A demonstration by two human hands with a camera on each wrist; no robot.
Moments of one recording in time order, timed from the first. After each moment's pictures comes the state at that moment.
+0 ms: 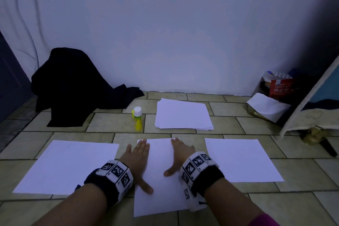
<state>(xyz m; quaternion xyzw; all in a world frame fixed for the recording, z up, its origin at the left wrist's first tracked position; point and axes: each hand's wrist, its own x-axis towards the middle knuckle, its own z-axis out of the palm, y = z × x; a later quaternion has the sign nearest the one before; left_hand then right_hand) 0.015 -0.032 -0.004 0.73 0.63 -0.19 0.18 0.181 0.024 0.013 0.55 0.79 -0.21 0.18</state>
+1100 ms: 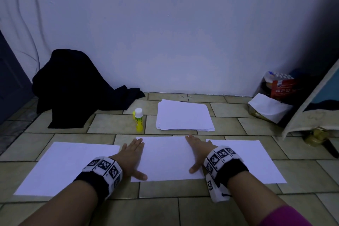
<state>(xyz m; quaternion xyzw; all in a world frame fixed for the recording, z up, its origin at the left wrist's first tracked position) -0.008 -0.026 0.002 0.72 0.63 -0.16 0.23 0.241 0.063 0.013 0.51 0.81 -0.19 0.24</state>
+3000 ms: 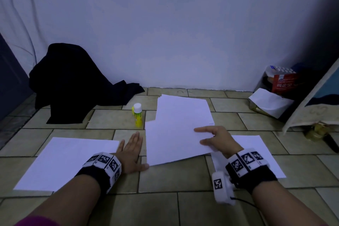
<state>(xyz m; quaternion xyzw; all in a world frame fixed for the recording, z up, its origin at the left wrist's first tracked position) -0.008 -0.027 -0.016 0.70 0.66 -0.15 0.24 0.281 0.044 0.038 0.55 0.66 -0.44 -0.25</state>
